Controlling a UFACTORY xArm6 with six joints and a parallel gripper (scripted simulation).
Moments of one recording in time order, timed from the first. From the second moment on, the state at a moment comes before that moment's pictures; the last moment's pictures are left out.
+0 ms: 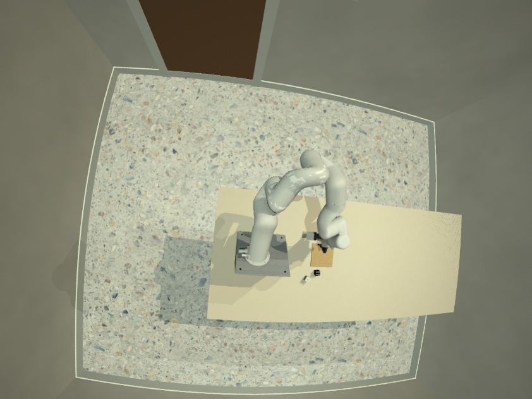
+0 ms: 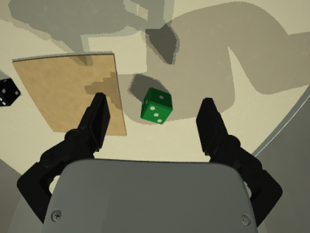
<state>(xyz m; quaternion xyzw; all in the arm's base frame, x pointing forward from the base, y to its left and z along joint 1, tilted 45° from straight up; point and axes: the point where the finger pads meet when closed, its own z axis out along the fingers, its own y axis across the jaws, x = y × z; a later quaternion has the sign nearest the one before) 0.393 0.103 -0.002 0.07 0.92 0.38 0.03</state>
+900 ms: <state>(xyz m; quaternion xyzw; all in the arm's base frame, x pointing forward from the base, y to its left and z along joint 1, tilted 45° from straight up) 0.391 0.094 0.007 0.07 0.92 0.38 0.03</state>
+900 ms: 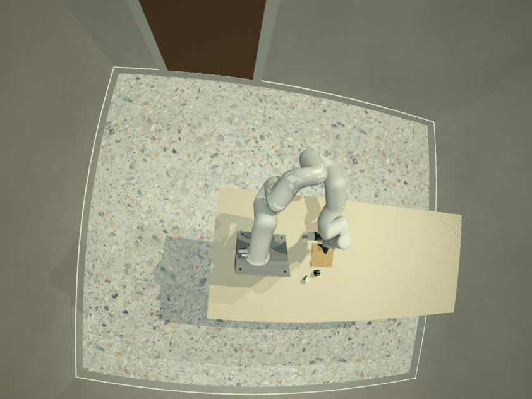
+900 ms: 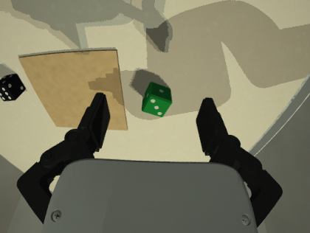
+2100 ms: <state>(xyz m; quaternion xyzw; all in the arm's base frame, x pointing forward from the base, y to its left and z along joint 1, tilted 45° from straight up) 0.373 -0.025 0.018 0.14 0.92 0.37 0.00</state>
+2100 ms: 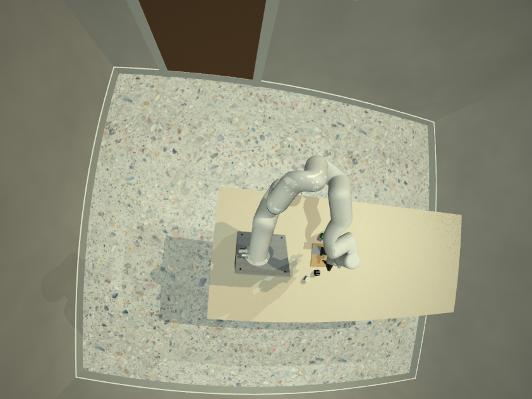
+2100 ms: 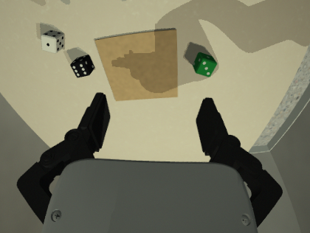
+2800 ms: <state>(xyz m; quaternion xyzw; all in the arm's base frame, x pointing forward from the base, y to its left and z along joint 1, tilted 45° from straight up) 0.311 -0.133 -0.112 0.27 0.88 0.38 -0.06</state>
